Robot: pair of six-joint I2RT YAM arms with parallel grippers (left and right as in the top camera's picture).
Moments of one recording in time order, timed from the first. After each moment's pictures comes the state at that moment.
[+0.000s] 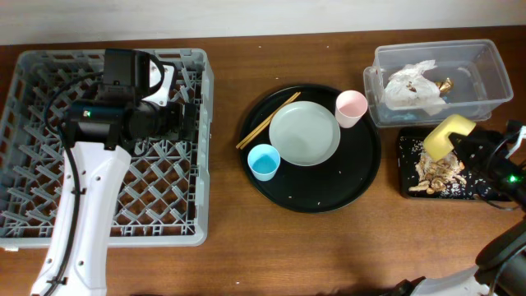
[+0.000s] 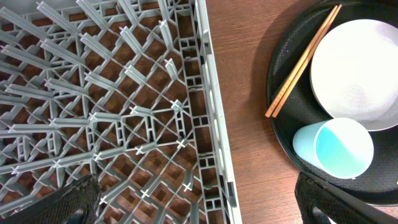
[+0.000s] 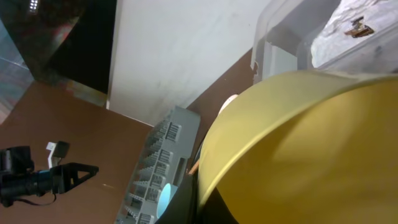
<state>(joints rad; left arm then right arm) -0.12 1.52 1.62 -1.12 0.02 0.05 -0.88 1.77 1.10 -0.80 -1.47 -0.41</state>
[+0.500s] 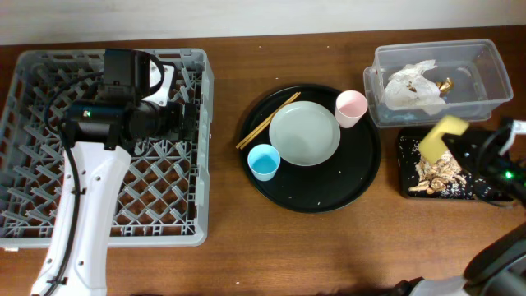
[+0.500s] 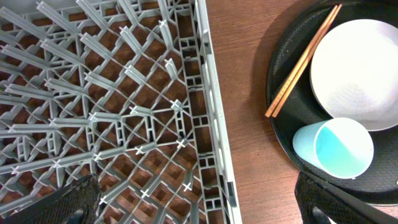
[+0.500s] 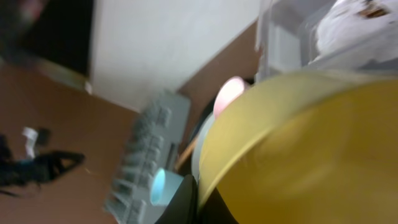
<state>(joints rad) -0.12 1.52 1.62 -1.12 0.02 0.05 -0.82 1.66 1.12 -0.88 -1.34 -0.41</state>
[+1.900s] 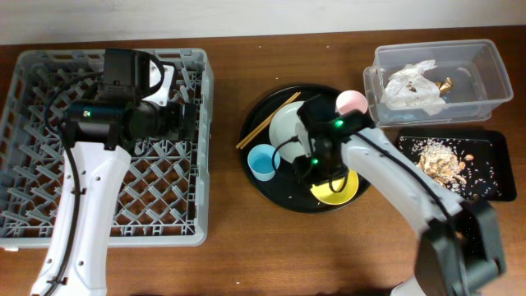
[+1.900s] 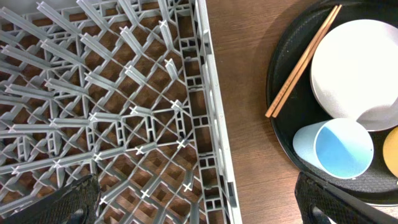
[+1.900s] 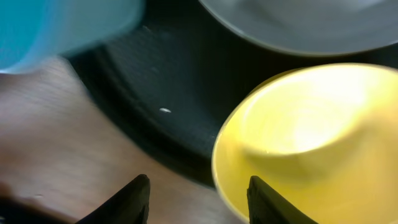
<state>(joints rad) -0.12 1.52 1.62 -1.12 0.02 0.05 0.45 1.72 1.32 -1.09 -0.18 0.13</state>
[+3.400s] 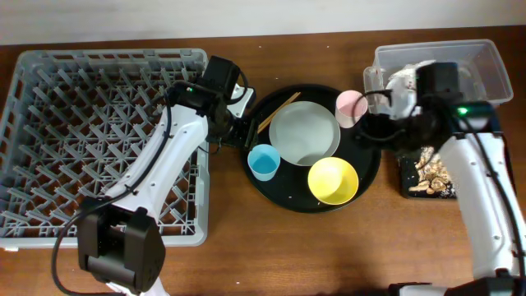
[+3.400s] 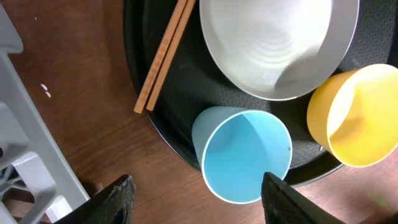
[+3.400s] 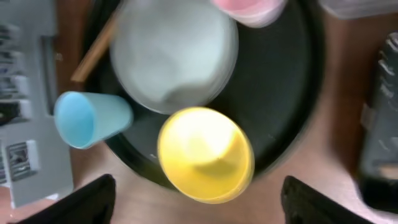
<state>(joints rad) -0.38 1.86 1.62 -1.05 0.22 -0.07 0.01 1.49 1.40 -1.11 -0.34 0.15</state>
